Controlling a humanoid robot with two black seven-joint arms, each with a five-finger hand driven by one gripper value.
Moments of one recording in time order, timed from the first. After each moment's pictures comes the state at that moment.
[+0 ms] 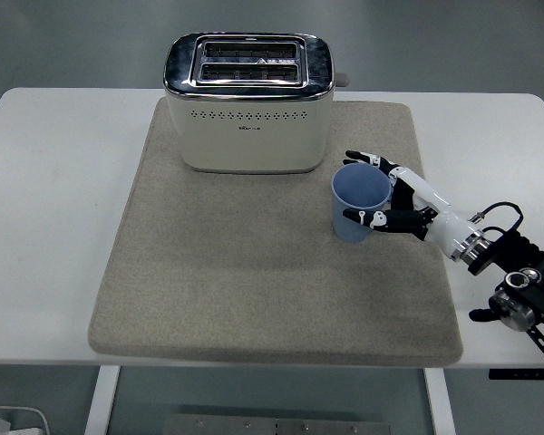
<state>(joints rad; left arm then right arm) -0.02 0.00 -0.06 -0.15 -0.04 -0.10 0.09 0.49 -0.35 0.76 1.12 -0.93 0.19 0.38</state>
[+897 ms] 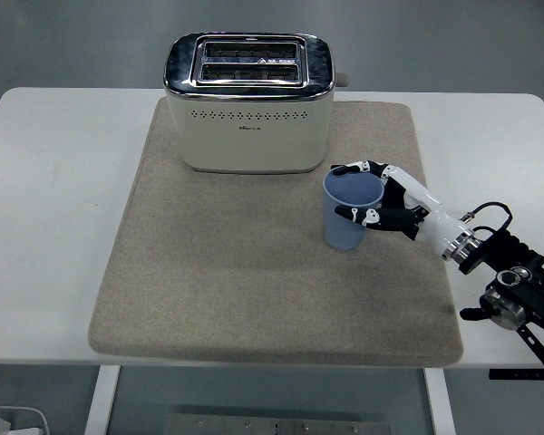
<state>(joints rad) -0.02 0.00 -0.06 -0.15 -0.04 -0.10 0.09 0.50 -0.32 0.77 1.13 -0.91 0.19 0.38</state>
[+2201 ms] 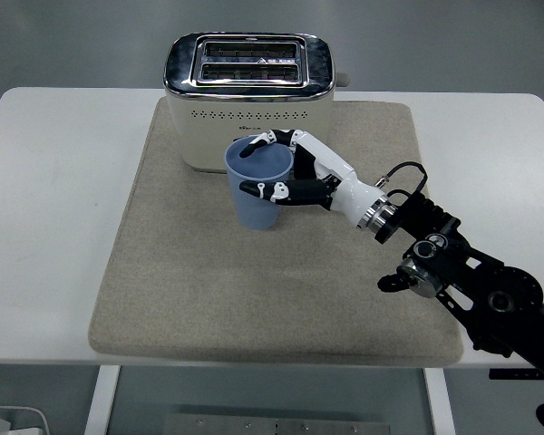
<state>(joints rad) -0.02 0.00 -0.06 -0.15 -0.04 -0.10 0.09 0.69 -0.10 0.64 1.13 -0.92 0.09 0.33</state>
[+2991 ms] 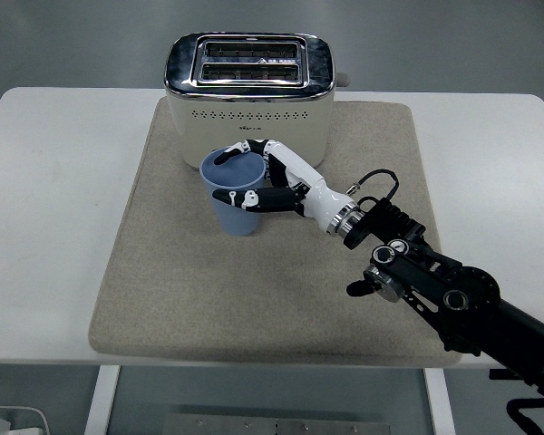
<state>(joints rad) -0.02 0.00 -0.06 -0.15 -0.04 -0.10 0.09 0.73 0.00 0.57 1.01 -0.93 -0.01 0.34</state>
